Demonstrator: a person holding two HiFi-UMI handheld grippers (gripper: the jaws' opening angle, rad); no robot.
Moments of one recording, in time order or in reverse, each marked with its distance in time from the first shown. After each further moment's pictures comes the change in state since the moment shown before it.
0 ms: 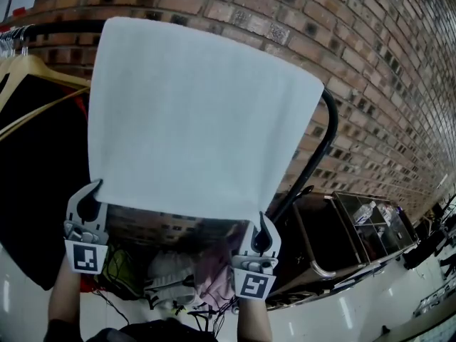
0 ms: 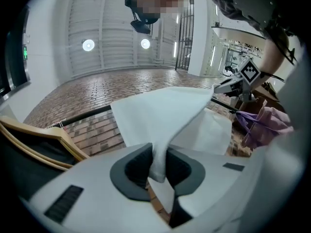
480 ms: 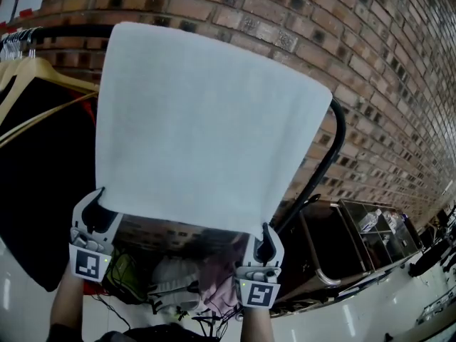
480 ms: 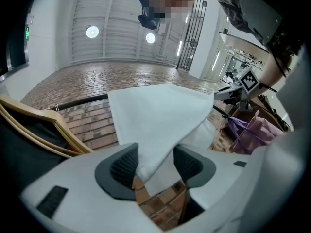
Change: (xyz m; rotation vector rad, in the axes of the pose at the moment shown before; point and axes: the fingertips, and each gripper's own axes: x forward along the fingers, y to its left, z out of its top) left arm -0.009 -0.017 -0.023 -0.134 0.072 -0.079; right arm -0.007 0.010 -0.020 0.084 0.040 0.048
